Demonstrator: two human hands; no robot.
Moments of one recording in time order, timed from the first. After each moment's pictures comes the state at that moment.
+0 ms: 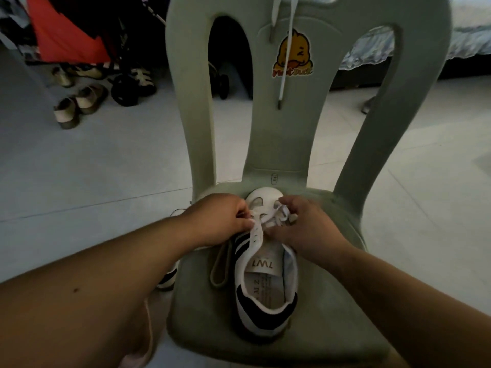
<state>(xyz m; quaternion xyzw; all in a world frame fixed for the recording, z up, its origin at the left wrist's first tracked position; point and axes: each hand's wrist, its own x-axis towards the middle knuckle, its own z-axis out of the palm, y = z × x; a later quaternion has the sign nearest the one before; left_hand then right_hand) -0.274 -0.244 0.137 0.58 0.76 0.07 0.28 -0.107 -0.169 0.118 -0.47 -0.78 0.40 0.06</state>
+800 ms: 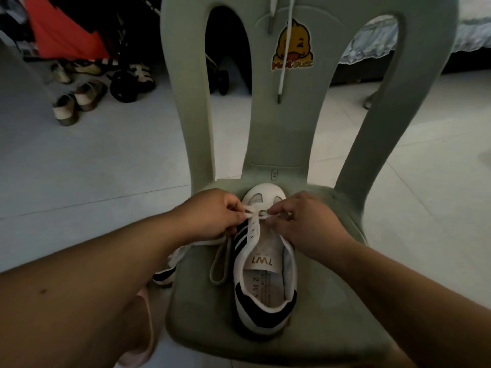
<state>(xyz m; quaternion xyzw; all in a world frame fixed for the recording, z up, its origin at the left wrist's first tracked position) -0.275 -0.253 0.145 0.47 0.78 0.17 0.38 -0.107 -0.164 0.124 -0.42 -0.85 0.31 0.03</state>
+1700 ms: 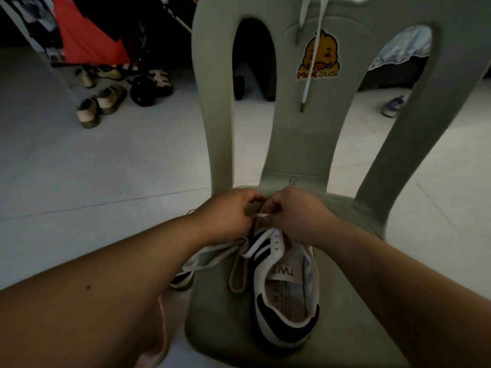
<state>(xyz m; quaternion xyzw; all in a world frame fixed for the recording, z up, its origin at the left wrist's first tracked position) -0.290 -0.248 0.139 0.55 0.77 0.16 0.29 -0.163 -0.158 0.135 -0.35 -0.89 0.29 -0.03</state>
